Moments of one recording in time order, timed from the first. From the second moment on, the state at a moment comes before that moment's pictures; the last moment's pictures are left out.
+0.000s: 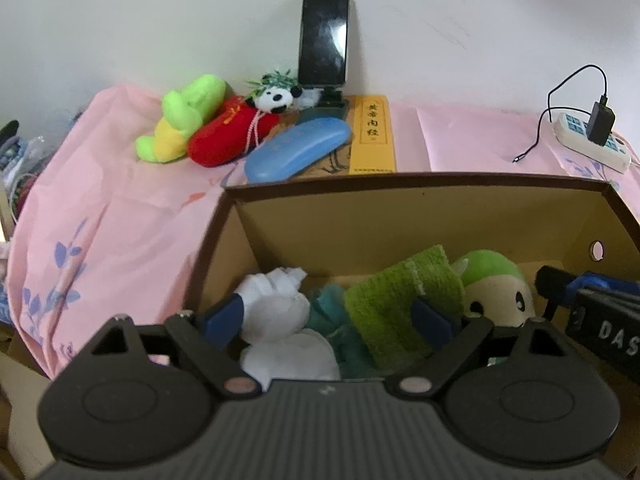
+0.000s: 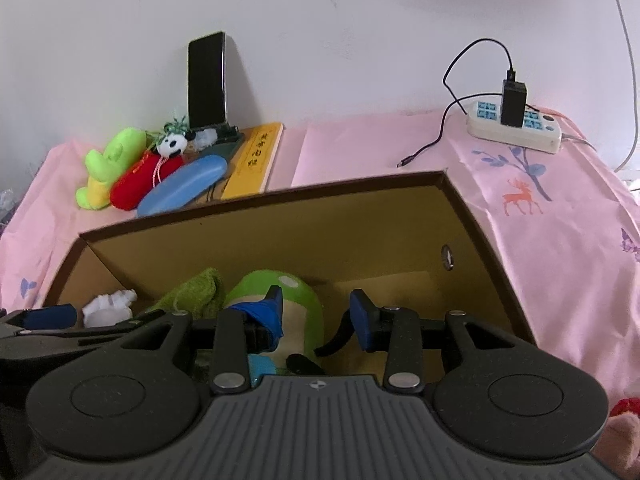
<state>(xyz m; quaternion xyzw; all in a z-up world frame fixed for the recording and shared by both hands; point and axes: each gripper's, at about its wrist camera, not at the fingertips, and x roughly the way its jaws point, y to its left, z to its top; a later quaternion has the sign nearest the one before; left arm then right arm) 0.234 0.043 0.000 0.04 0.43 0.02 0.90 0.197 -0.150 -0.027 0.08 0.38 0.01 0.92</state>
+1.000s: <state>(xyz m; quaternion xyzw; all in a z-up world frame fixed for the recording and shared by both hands) 0.183 0.053 0.069 0.05 0.48 -0.01 0.87 0.163 -0.133 0.045 0.08 0.47 0.00 0.88</state>
